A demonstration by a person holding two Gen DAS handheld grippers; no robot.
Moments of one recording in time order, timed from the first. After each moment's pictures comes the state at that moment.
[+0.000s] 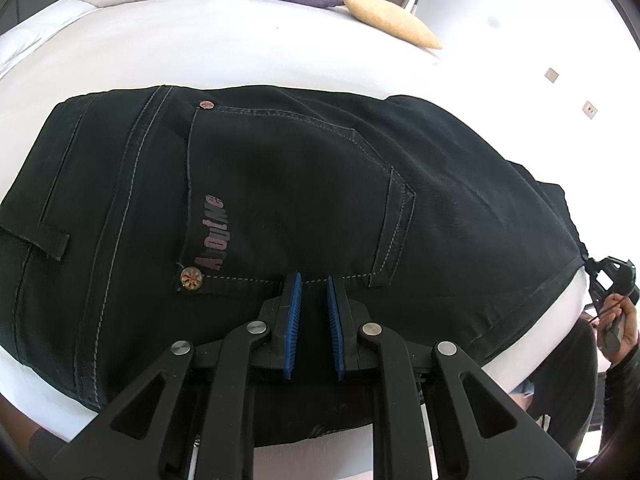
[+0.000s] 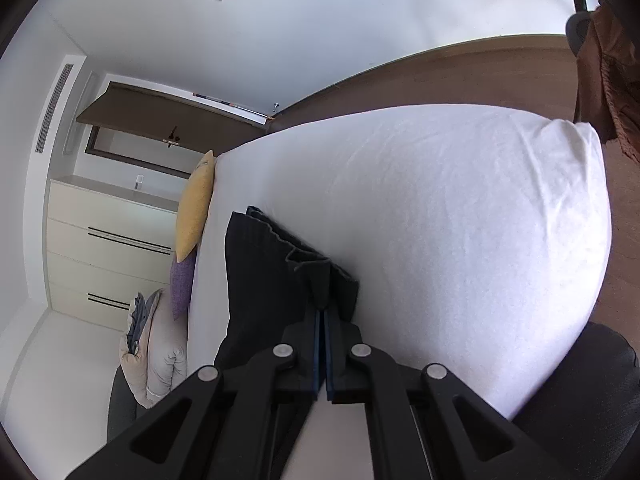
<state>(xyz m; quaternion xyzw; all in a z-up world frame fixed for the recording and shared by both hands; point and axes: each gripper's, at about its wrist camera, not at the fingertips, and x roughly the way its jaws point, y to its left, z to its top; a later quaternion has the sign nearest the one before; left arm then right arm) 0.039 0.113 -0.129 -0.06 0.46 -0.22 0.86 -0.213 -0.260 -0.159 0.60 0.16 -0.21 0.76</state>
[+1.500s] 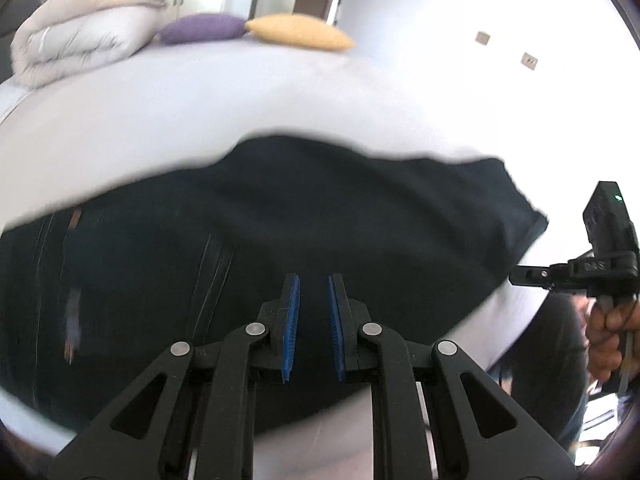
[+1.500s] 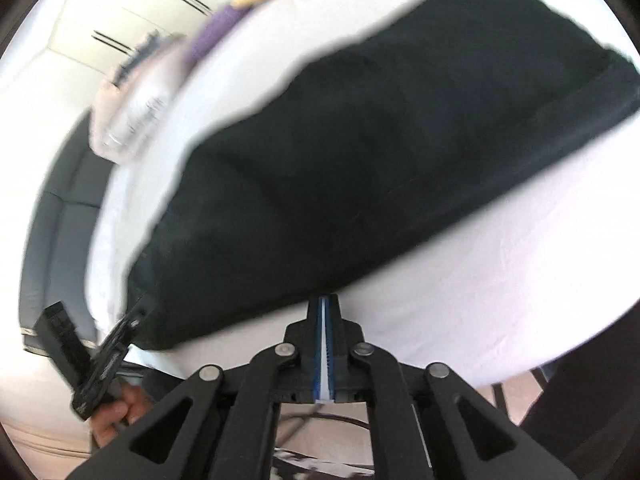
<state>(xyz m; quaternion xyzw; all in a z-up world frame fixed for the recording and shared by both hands) -0.014 0.023 -0.048 0.02 0.40 -0.31 0.86 -0.109 -0.090 -0.098 0.38 0.43 0.02 0.82</state>
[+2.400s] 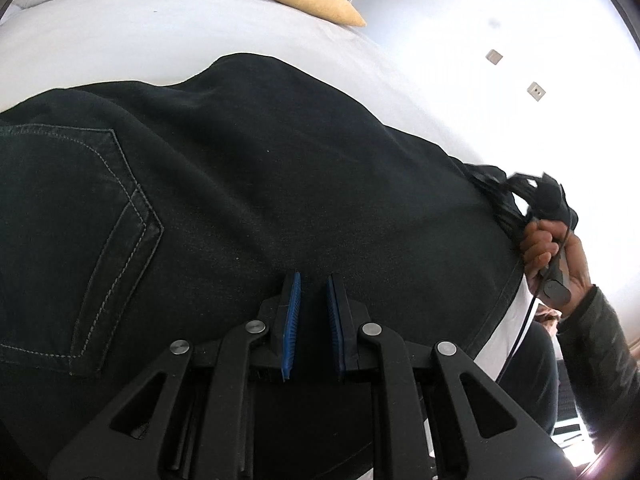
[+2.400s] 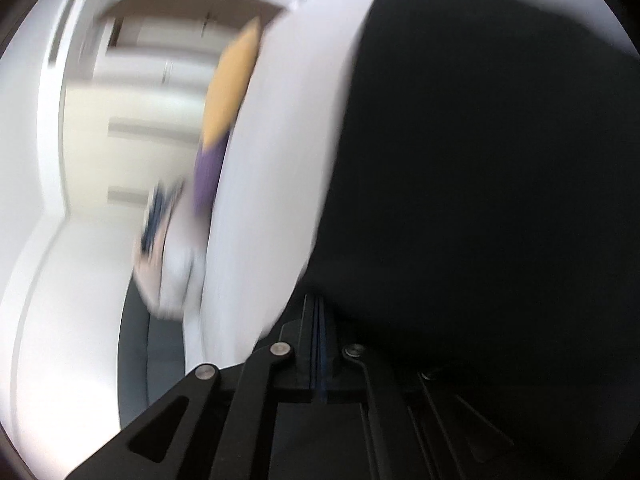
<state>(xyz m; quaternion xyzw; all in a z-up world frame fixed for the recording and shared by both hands) -0.014 0.025 -0.122 -0.09 0.46 -0.34 0.82 -0.041 -0.284 -0.174 0.60 0.24 -0.07 0.76</state>
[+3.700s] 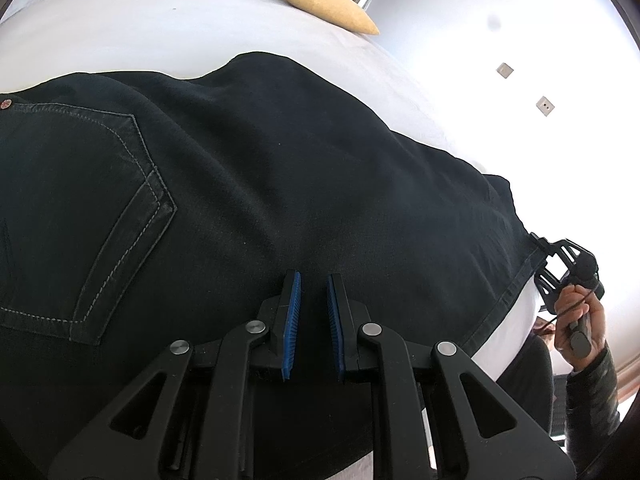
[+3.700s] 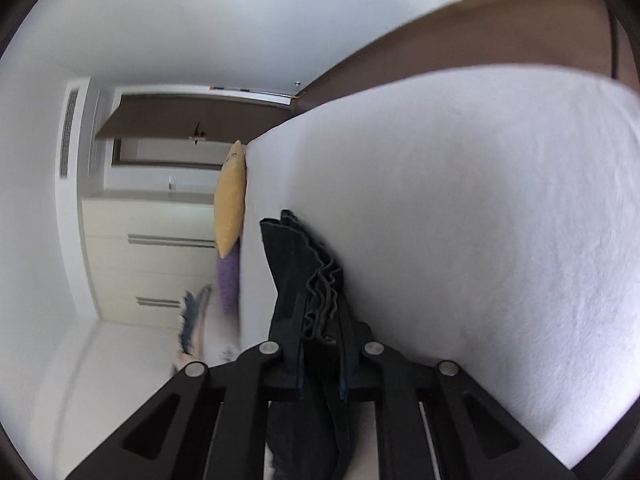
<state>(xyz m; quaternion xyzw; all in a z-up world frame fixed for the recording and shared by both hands) -0.004 0.021 -0.128 -0.10 0.46 -0.32 0.82 -0.146 -0.272 -0.168 0.65 0.14 -0.12 0.74</state>
